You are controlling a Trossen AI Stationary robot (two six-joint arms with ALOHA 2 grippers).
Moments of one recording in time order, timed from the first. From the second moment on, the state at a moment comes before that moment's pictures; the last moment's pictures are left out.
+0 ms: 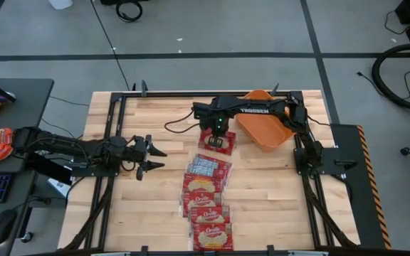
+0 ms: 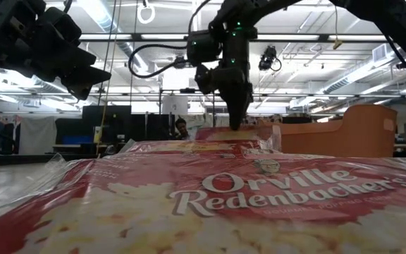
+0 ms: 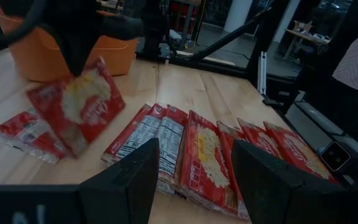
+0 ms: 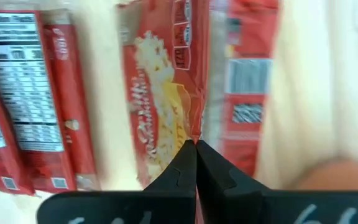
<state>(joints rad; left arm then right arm) -0.06 0.64 0.08 0.42 0.04 -0.22 -0.26 2.12 1.87 -1.27 -0.03 0.07</state>
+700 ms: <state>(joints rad) -0.01 0.64 0.08 0.49 0.04 -0.07 -0.25 1.88 1.88 -1.45 0.12 0.24</state>
